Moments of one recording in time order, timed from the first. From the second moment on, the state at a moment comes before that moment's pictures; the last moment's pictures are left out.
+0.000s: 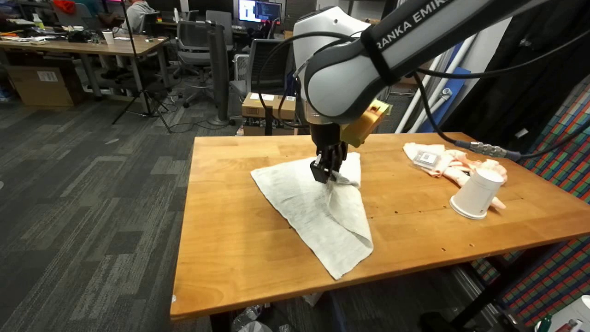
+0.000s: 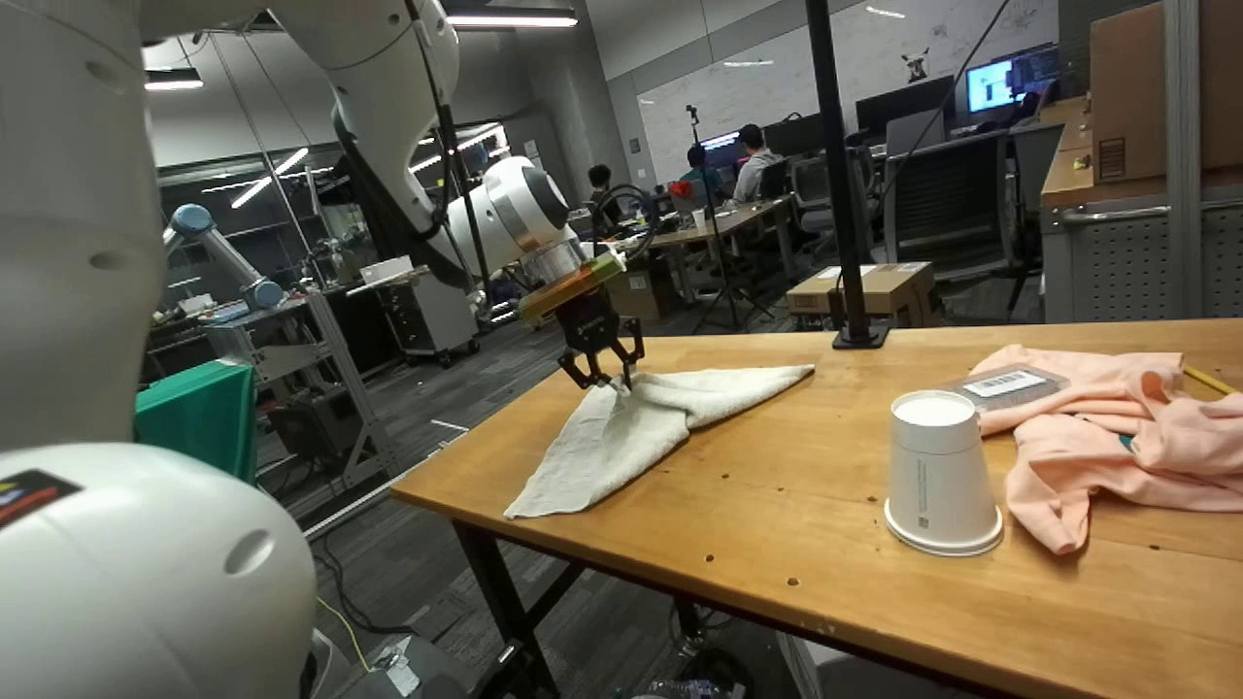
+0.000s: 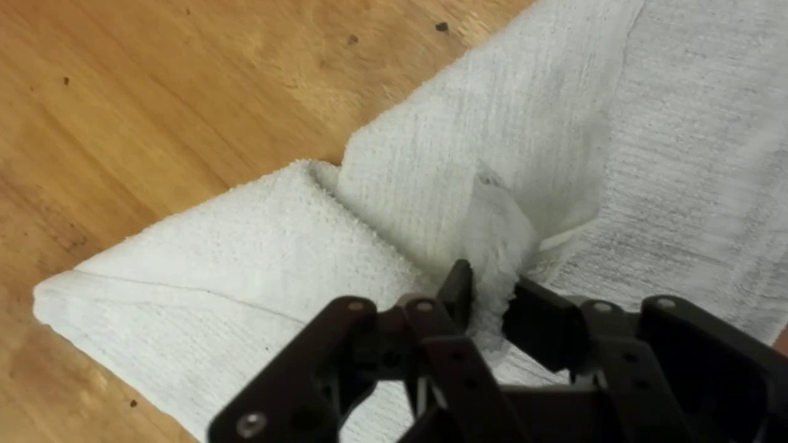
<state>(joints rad) 0.25 0.33 0.21 -1.99 -0.43 2.15 -0.01</state>
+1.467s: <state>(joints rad) 0.32 0.60 0.21 -1.49 -0.36 2.01 -0.13</state>
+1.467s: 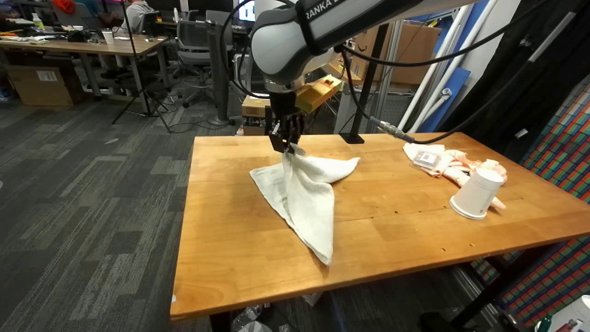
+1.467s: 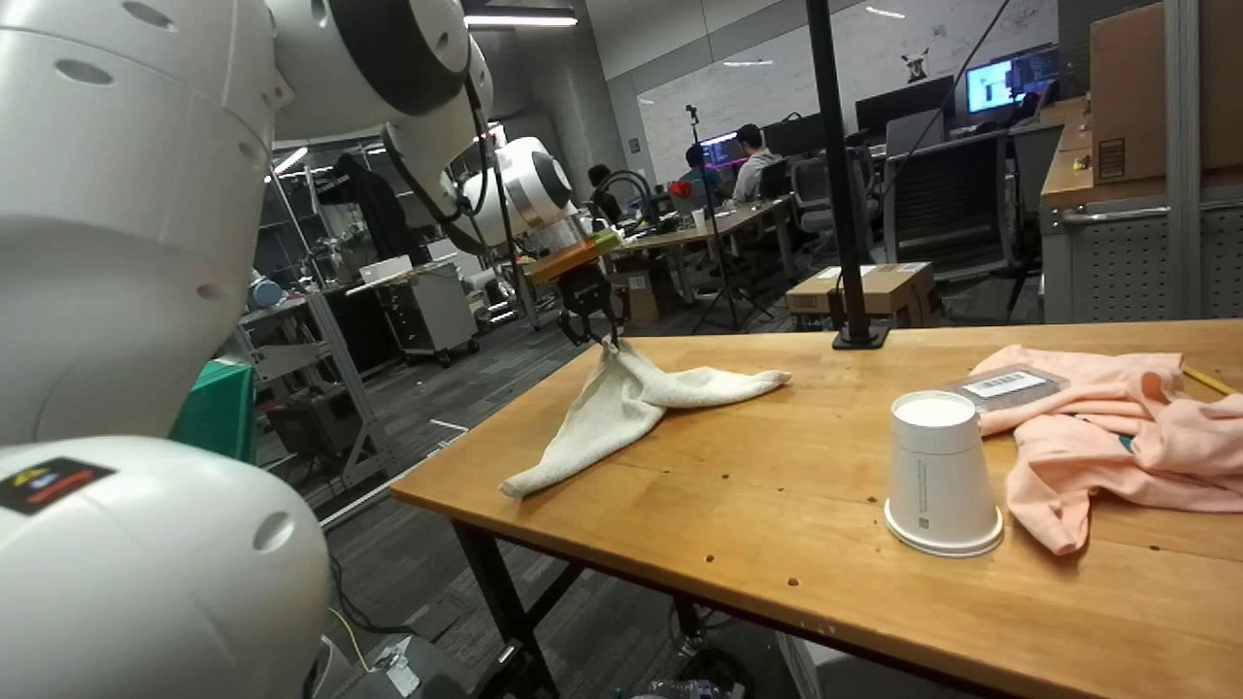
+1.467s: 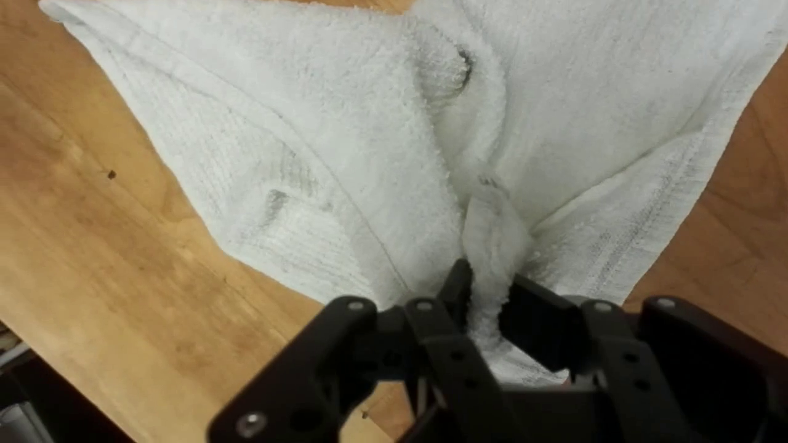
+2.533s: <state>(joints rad) 0.38 0.89 0.22 -1.14 -0.19 1.78 -0.20</state>
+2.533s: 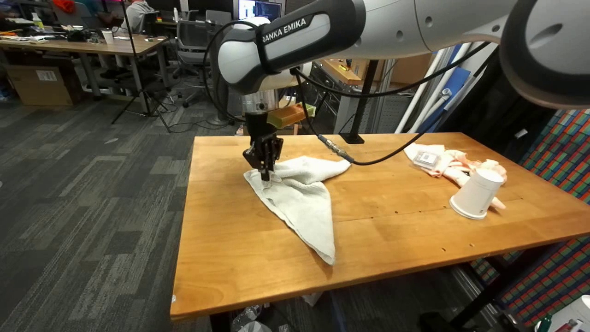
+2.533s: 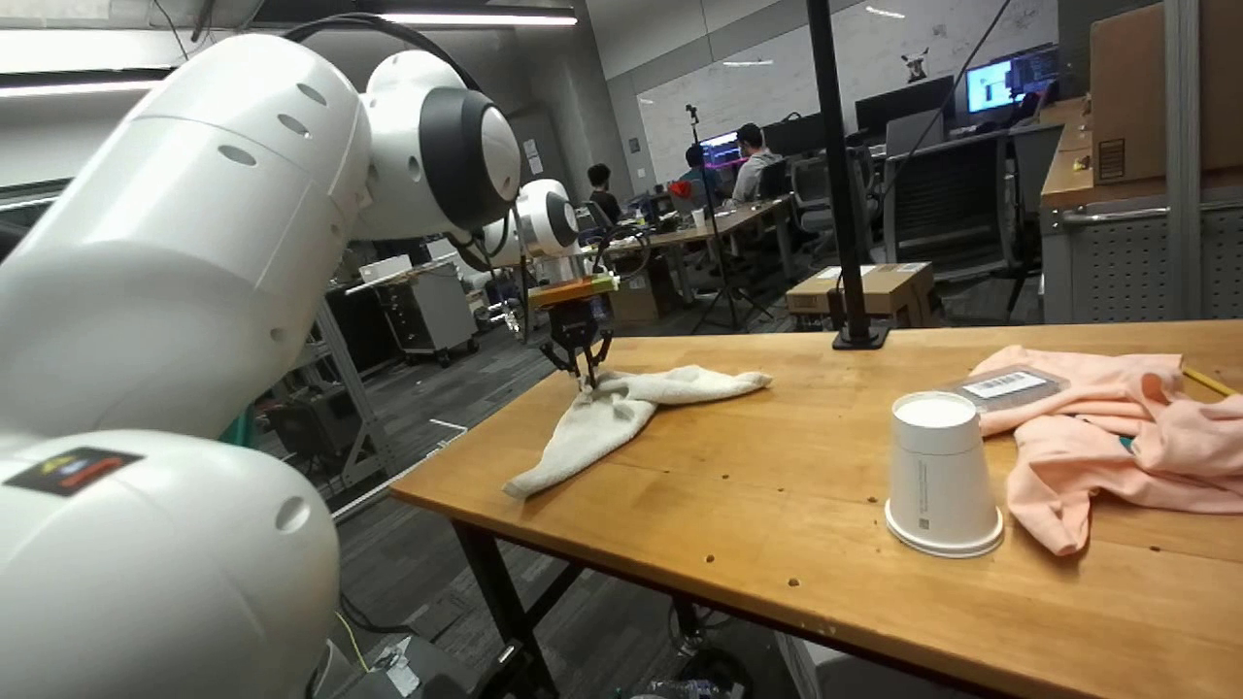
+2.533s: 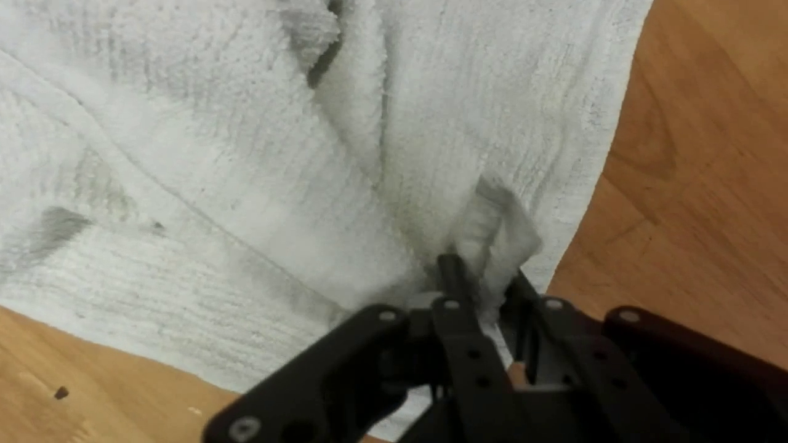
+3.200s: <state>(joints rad) 0.34 0.86 0.22 -1.17 -0.18 1.79 -0.20</state>
